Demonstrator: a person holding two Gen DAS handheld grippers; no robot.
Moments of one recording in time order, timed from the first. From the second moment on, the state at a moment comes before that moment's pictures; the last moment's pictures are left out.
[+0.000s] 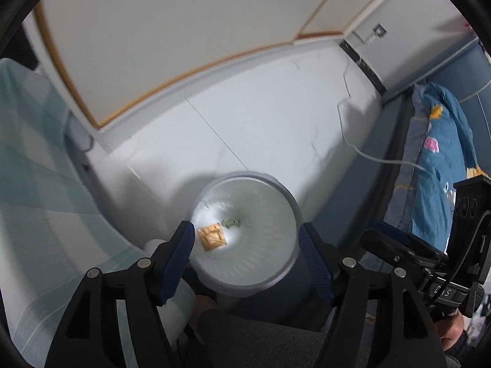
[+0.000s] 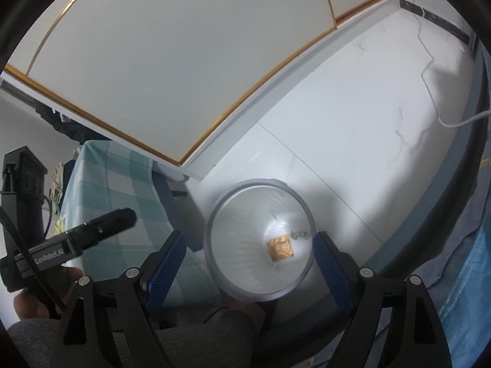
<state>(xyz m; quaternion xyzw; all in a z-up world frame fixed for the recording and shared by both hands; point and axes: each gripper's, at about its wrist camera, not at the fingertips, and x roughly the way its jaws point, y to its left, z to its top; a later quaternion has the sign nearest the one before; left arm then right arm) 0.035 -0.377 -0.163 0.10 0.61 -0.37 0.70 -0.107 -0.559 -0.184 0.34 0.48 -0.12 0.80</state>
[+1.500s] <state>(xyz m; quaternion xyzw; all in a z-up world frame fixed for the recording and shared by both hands) 0.025 -0.104 0.004 -0.03 0.36 -0.17 0.92 -0.034 -0.303 0.006 0.19 0.34 0.11 0.91</state>
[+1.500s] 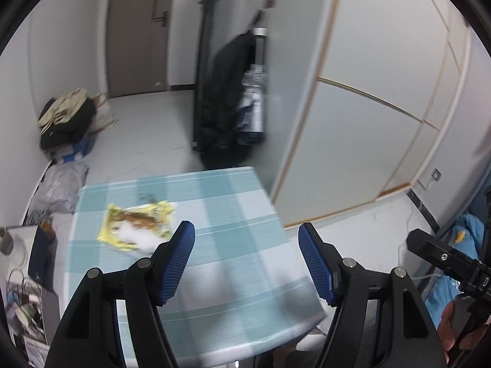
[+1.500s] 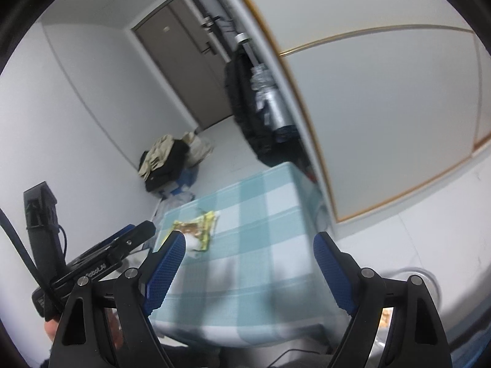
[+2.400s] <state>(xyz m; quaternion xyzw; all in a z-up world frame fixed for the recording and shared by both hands) 0.079 0.059 -0.059 -0.17 0.40 -0.07 0.90 0.104 -0.150 -0.056 0.12 0.44 0.20 0.87</state>
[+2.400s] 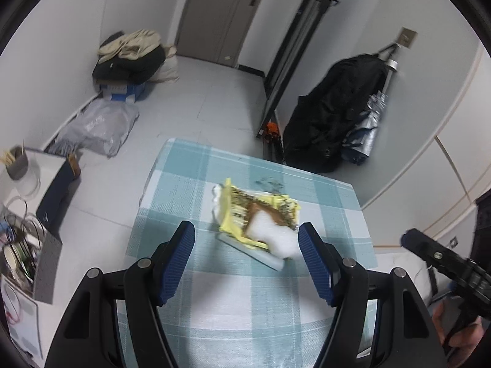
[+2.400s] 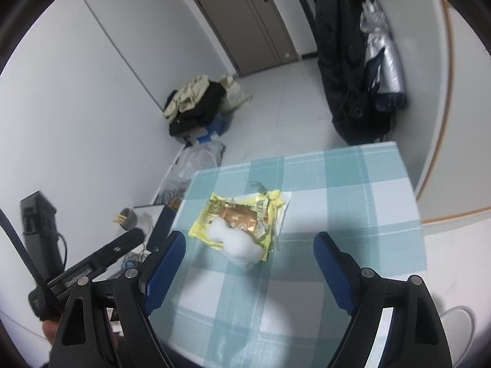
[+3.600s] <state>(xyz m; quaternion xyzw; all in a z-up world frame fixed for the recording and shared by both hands) 0.110 0.126 -0.099 -0.27 0.45 -0.04 0.85 0.149 -0.023 -0.128 -0.14 0.48 0.29 0.82</state>
